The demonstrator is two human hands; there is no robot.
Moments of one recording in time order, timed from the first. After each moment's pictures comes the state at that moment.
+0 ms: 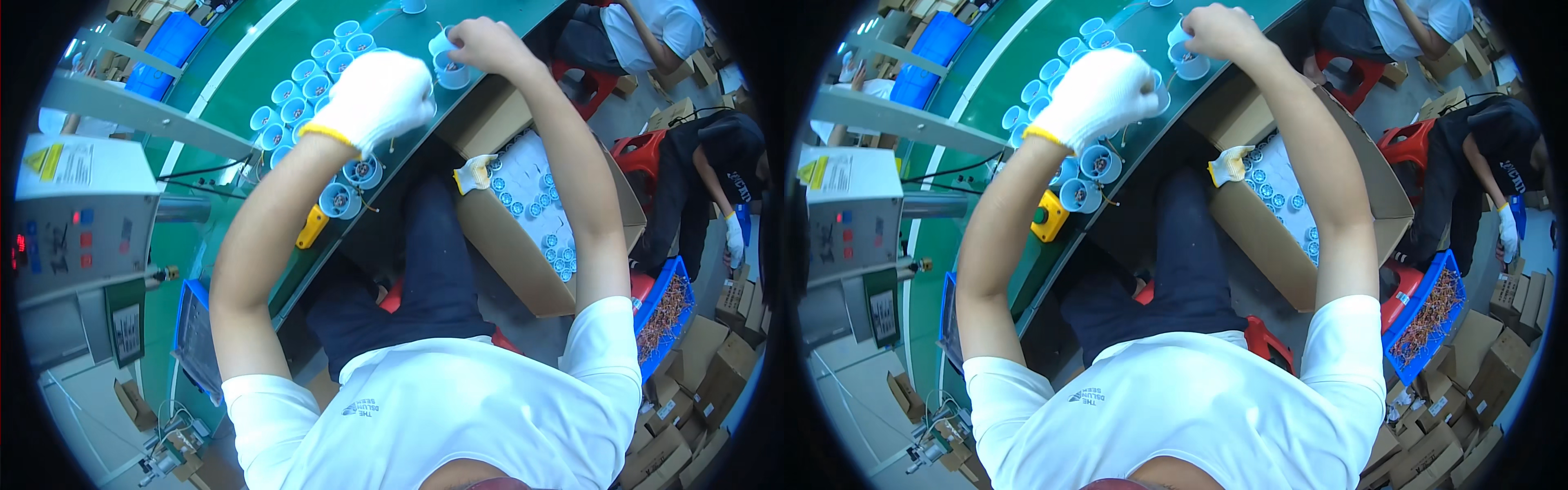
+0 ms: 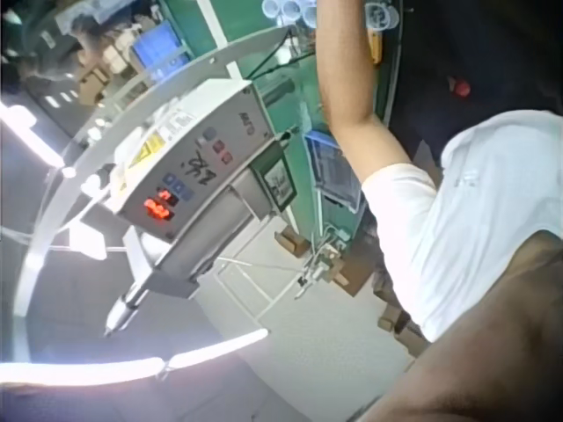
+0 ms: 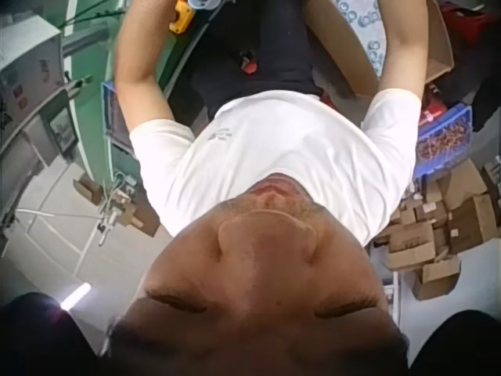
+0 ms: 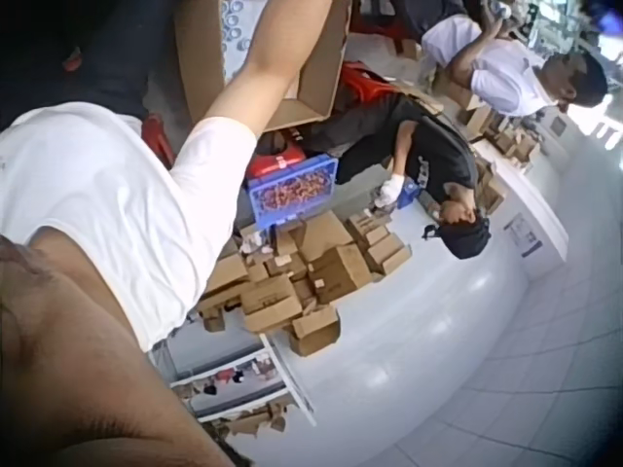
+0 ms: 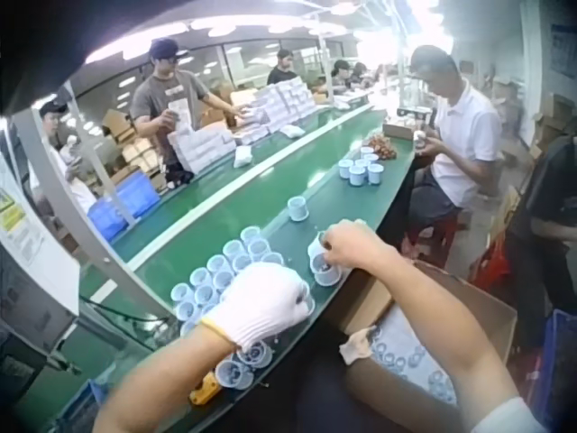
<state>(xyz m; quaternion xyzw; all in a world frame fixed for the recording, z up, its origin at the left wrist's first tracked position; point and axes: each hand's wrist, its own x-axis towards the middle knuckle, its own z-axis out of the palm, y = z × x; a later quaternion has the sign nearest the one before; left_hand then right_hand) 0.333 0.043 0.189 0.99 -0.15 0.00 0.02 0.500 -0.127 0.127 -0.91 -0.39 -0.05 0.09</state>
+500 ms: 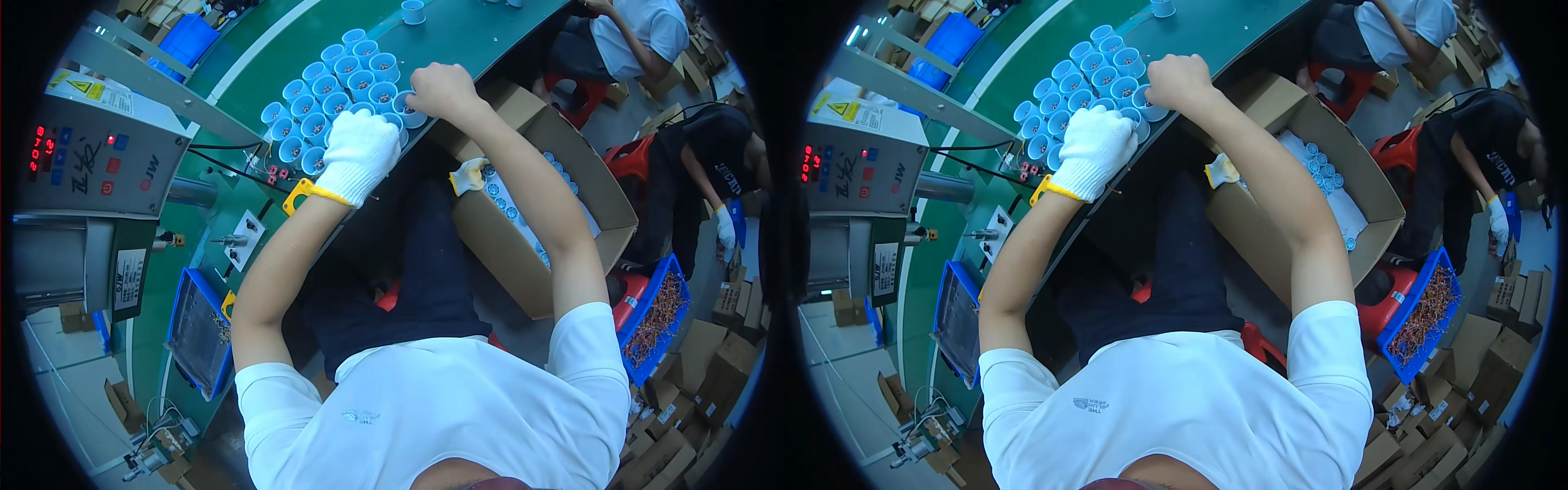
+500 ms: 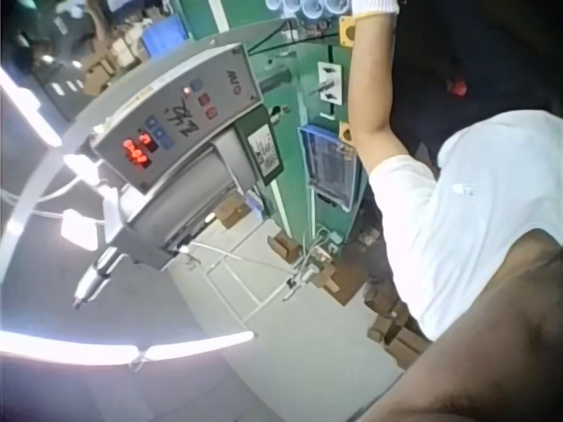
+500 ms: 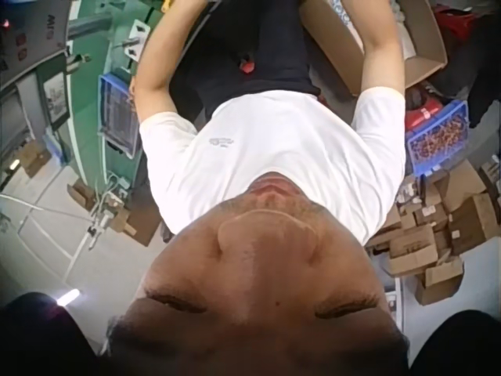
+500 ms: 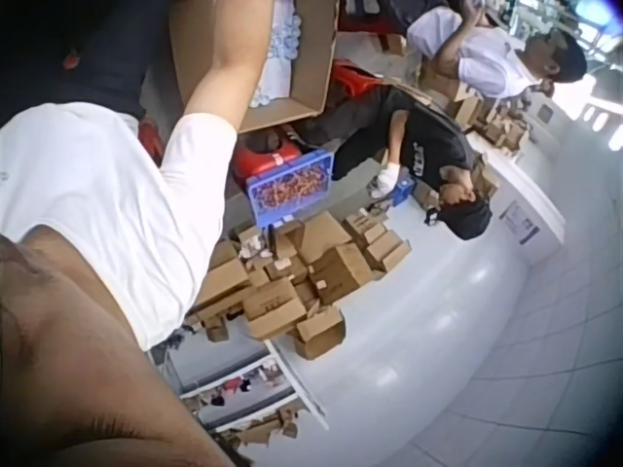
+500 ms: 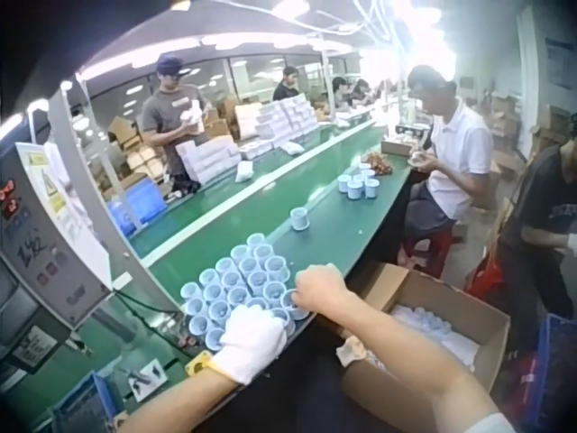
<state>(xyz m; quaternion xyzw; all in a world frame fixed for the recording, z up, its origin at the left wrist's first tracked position) 0.251 0.063 0.116 0.98 -0.10 0.09 -0.11 0.402 -0.077 0.108 -0.93 -0.36 -0.02 0.07</state>
